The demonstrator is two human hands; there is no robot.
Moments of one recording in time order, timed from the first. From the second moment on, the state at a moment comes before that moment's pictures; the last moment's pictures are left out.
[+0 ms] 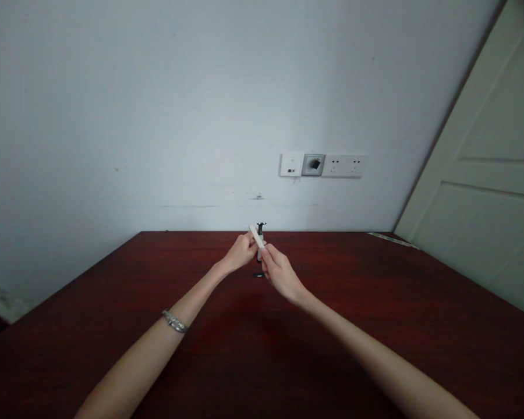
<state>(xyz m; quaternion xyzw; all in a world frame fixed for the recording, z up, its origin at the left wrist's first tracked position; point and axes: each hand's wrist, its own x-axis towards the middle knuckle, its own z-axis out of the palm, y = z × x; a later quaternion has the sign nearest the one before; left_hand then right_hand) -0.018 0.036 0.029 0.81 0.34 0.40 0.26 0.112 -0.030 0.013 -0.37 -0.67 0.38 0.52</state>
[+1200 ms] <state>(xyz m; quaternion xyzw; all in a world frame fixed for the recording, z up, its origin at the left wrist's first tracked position) -0.018 0.035 0.028 0.75 0.26 0.35 0.50 0.145 -0.029 0.025 -0.31 -0.53 0.54 0.58</state>
